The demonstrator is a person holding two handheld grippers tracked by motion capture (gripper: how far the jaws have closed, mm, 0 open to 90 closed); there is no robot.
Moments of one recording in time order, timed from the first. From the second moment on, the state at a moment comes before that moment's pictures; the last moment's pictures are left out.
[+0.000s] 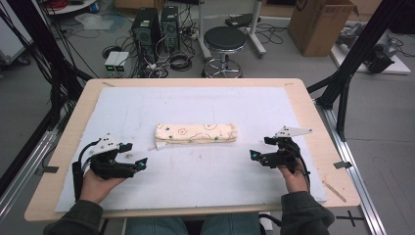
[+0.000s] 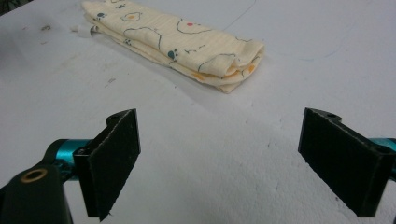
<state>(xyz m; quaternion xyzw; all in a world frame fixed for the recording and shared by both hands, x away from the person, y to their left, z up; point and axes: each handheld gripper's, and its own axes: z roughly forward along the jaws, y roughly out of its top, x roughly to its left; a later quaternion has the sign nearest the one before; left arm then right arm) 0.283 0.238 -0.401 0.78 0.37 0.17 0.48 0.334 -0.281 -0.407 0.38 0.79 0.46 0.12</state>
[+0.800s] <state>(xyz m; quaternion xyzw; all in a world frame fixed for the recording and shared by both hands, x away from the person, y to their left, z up) 0.256 0.248 -0.415 0.78 0.38 0.16 0.47 0.308 -0.299 -0.412 0.39 0.79 0.46 0.13</state>
